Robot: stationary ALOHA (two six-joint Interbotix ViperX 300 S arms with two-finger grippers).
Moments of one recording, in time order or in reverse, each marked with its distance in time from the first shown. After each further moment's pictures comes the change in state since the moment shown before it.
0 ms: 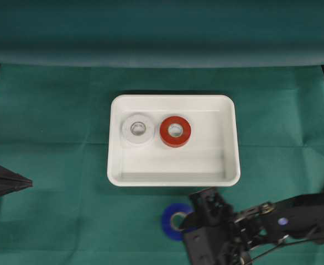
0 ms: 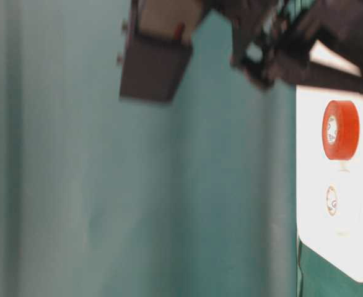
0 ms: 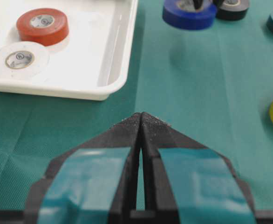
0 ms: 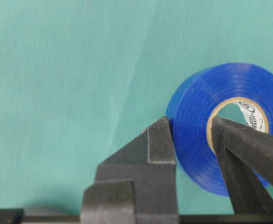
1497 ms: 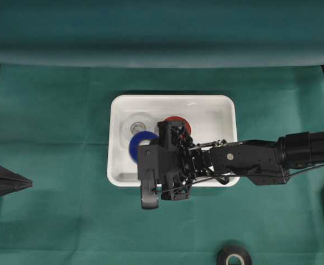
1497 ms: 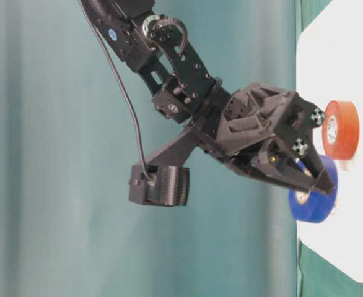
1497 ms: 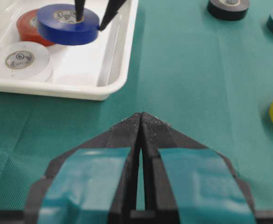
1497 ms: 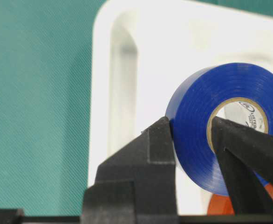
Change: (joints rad) left arm 0.000 0.000 0.000 0.000 0.000 0.002; right arm -0.310 0.153 -0.250 -0.091 0.040 -0.025
